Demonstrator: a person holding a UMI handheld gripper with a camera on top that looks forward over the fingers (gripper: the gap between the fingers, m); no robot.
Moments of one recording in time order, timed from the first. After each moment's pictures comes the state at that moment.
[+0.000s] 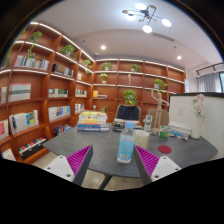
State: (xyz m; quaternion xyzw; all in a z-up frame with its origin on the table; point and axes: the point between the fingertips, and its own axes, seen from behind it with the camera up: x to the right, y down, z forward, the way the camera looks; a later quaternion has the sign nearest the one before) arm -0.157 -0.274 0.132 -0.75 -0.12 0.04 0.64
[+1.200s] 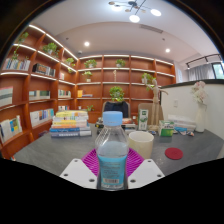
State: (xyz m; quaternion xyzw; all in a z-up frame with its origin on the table) arm -0.135 -0.093 0.080 -0.76 -0.04 0.02 0.65
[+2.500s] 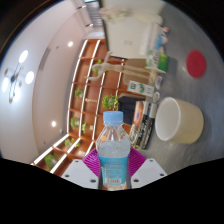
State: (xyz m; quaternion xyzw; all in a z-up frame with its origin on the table) arm -0.158 0.007 0.176 -0.58 0.39 0.50 0.51
